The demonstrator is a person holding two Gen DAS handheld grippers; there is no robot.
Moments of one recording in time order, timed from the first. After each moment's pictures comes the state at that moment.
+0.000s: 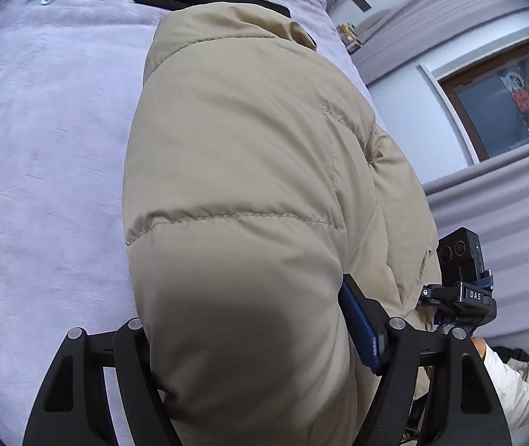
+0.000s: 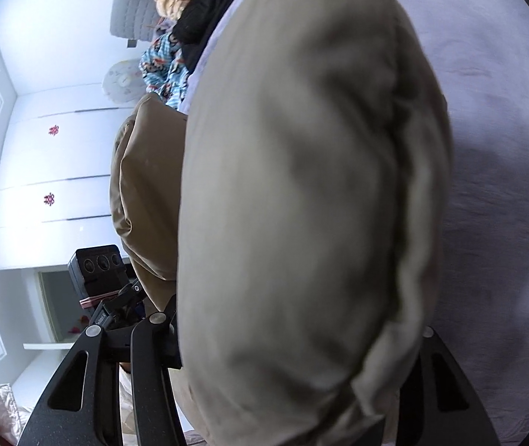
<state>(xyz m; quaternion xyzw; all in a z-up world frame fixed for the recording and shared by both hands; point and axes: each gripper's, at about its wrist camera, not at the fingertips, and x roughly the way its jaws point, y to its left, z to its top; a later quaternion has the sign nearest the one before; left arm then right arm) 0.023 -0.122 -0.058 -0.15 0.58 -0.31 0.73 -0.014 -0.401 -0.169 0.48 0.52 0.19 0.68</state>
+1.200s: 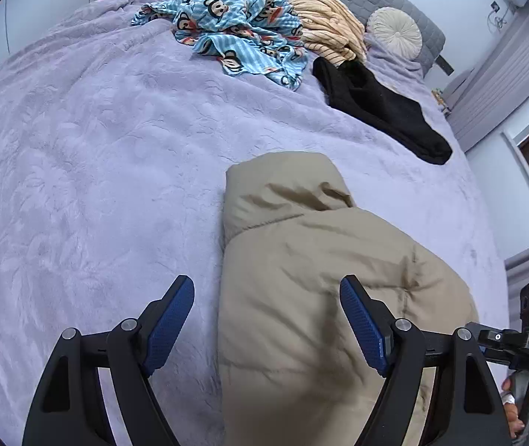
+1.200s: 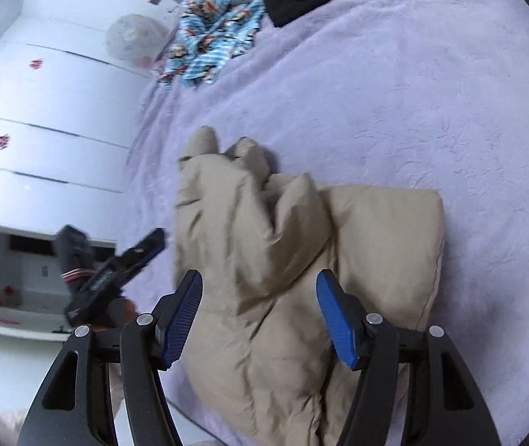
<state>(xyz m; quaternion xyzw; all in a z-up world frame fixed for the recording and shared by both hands) 0.193 0.153 -0.084 -0.10 0.53 -0.15 0.83 0.199 -0.155 -0.158 0.35 0.55 0.09 0.75</state>
